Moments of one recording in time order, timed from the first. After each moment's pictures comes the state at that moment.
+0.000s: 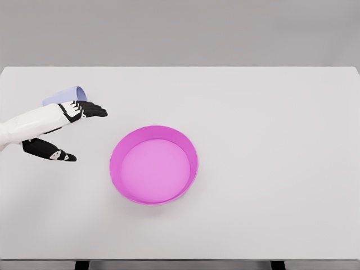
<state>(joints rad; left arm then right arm) -0.30 1.09 -0.48 -1.71 0.09 -0.61 -0.32 0.05 0.00 0.43 0.05 -0.09 -0.07 -0.11</state>
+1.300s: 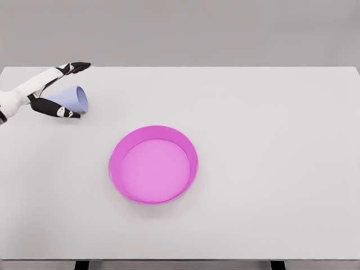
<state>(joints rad) -0.59 0.90 -0.69 -1.33 0.31 -0.35 -0.30 0.05 0.00 0.40 0.05 -0.09 -0.07 -0.11</state>
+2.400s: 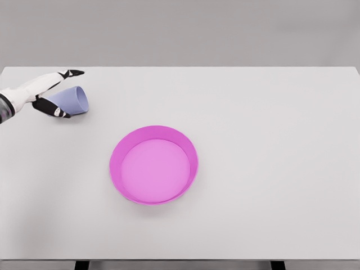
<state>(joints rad) -0.66 0.82 -0.69 -1.22 -0.04 -0.16 -0.31 0.05 0.00 0.40 0.05 -0.09 -0.07 -0.11</state>
